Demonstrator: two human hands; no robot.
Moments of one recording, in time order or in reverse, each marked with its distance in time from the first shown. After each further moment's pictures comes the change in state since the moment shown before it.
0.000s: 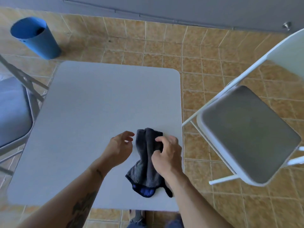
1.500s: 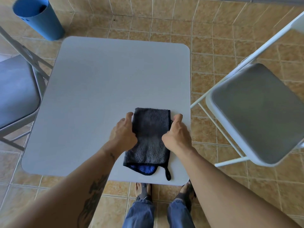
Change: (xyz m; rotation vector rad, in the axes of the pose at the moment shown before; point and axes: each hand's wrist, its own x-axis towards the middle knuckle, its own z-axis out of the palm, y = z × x) left_hand -0.025 -0.018 0.018 0.377 -0.003 -0.057; right_hand 0.010 0.025 0.009 -0.227 -0.015 0.038
